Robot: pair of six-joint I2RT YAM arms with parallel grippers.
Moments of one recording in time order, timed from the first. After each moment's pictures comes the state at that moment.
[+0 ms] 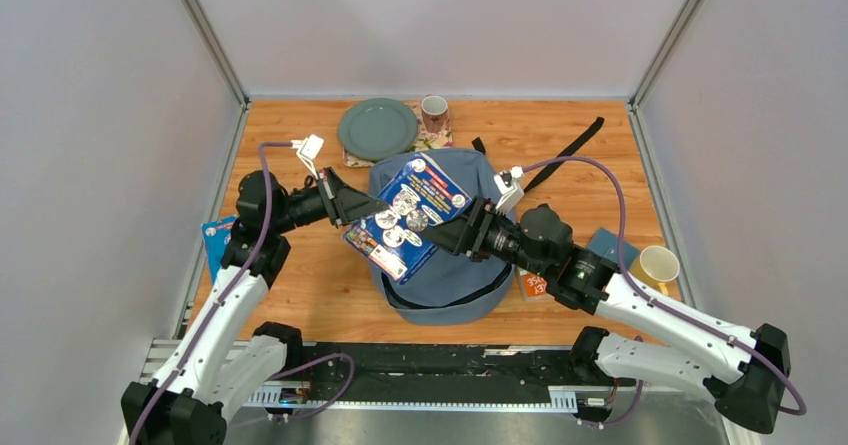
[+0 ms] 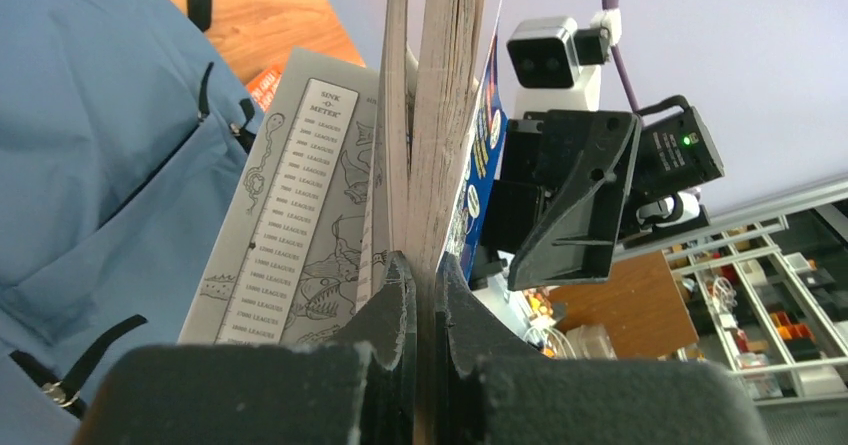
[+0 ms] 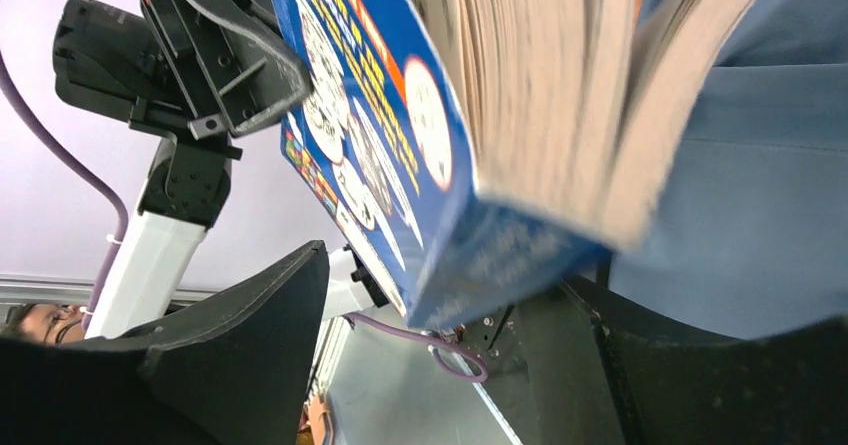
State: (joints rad) left arm -0.22 0.85 0.72 0.11 0.91 -0.93; right arm 0.95 0.90 0.74 0.00 -0.05 1.04
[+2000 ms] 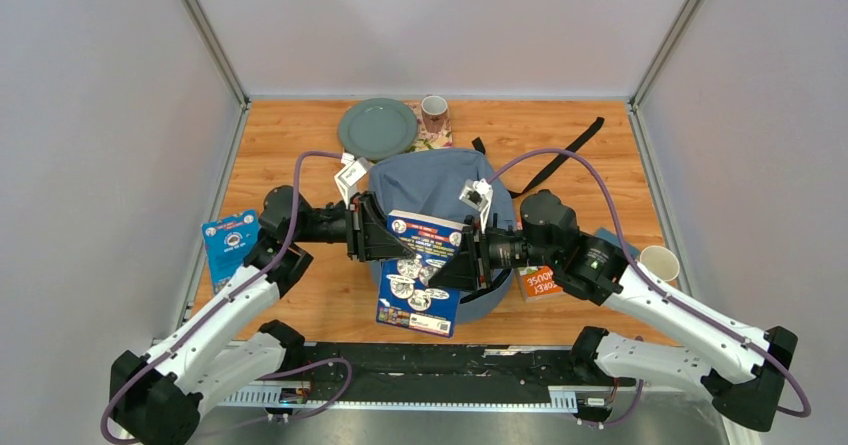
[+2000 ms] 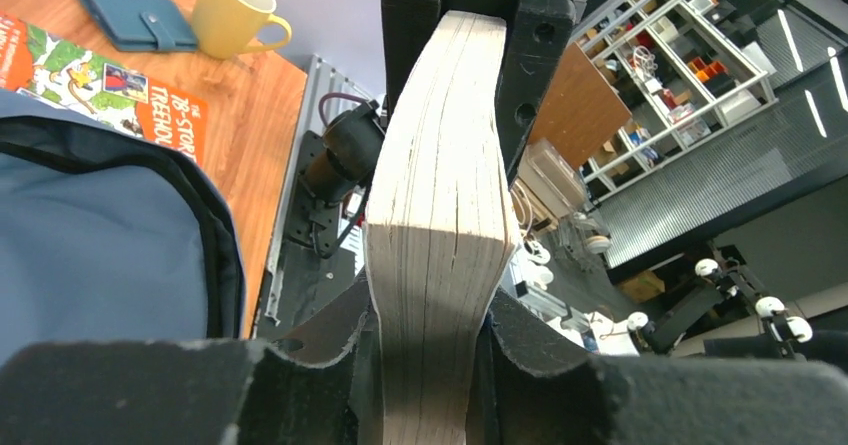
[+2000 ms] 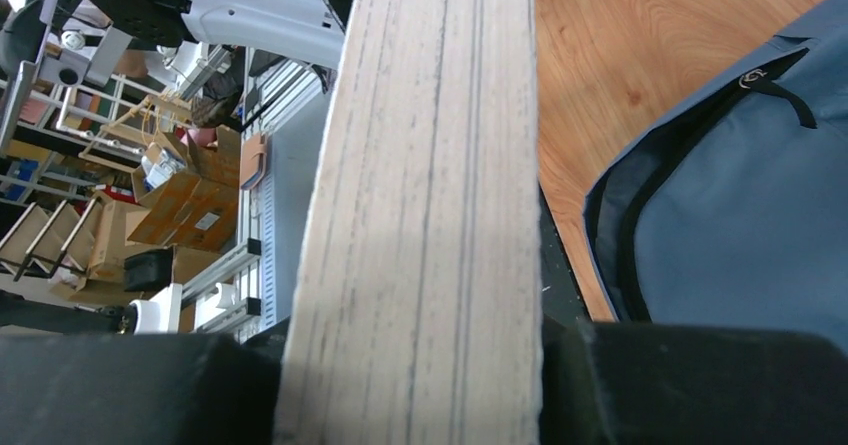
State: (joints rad) left arm -0.52 0.89 0.64 0.46 1.09 -0.95; right arm 0.95 0.93 0.92 -0.24 -0.59 0.57
